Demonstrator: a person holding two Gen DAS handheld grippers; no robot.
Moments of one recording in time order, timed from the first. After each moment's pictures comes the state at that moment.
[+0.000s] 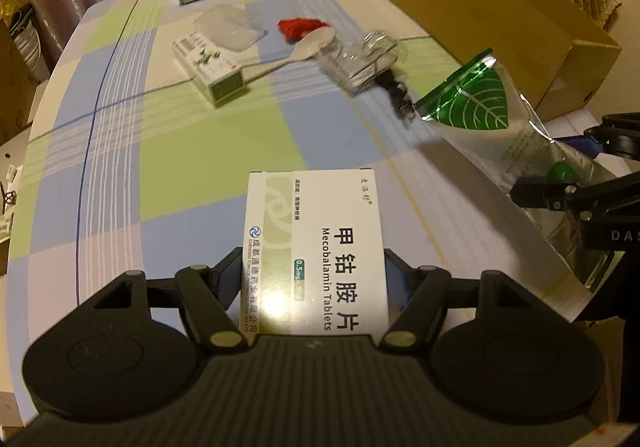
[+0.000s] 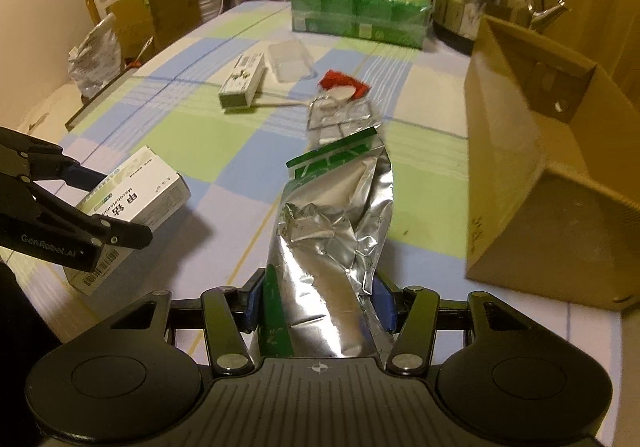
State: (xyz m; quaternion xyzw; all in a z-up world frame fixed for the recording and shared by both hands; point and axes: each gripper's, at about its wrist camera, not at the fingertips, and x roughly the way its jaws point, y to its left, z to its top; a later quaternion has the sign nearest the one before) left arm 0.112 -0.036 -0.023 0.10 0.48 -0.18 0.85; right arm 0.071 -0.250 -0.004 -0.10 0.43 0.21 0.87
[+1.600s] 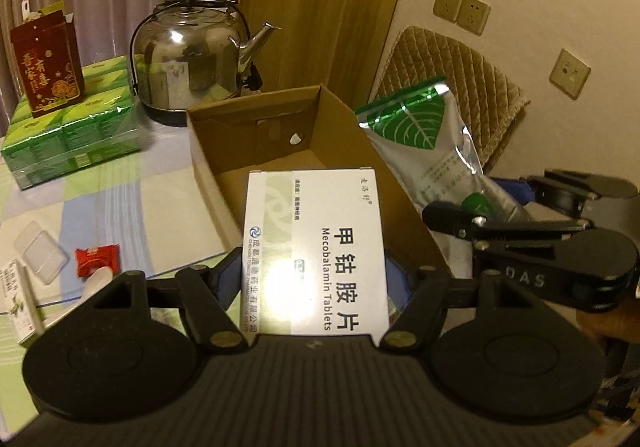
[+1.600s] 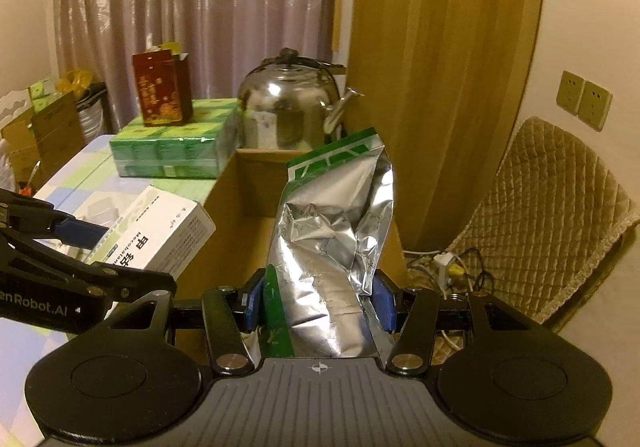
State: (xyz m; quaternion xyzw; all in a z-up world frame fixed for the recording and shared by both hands) left arm 0.199 -0.283 0.087 0.03 0.38 -0.30 0.87; right arm 0.157 -0.445 0.110 -0.05 0.32 0.07 0.95
